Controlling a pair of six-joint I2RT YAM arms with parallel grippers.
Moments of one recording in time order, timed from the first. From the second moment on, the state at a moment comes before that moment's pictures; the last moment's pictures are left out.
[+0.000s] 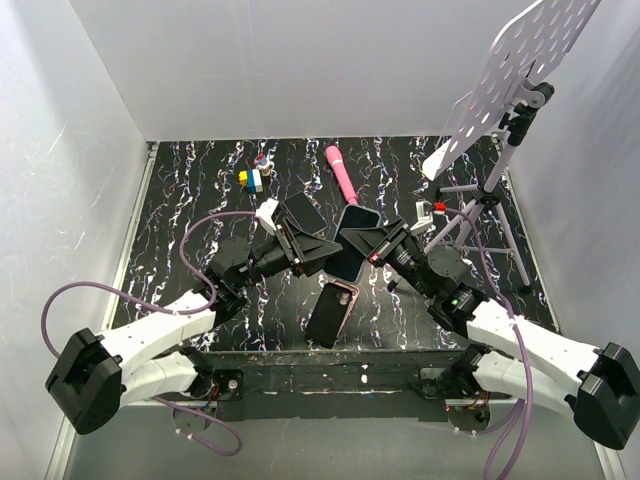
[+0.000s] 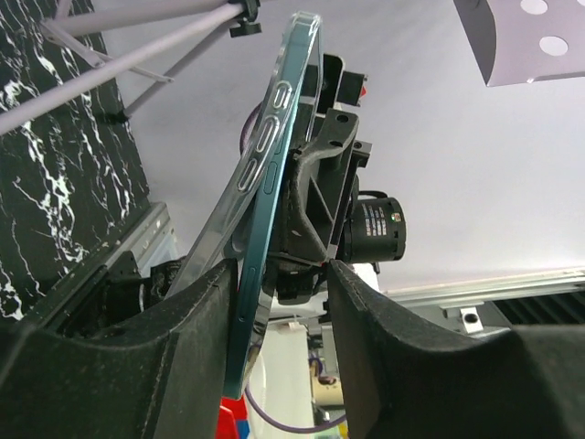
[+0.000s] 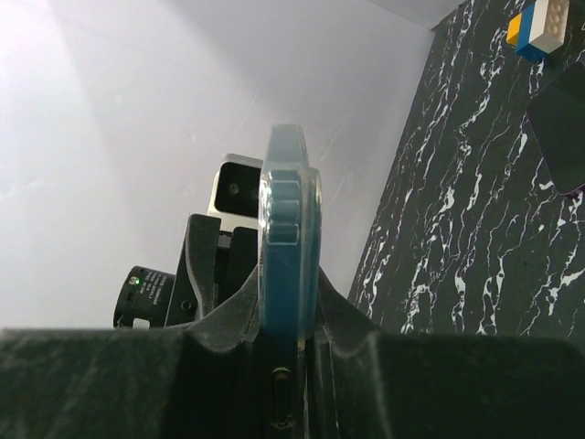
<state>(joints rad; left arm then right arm) -0.76 1.05 0.55 0.60 0.34 -1.46 0.85 0.92 0.49 0.57 0.04 1.21</state>
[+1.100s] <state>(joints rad) -0.55 1.14 0.64 0.61 0.84 -1.54 0.77 1.04 0.66 0.38 -0.41 1.15</state>
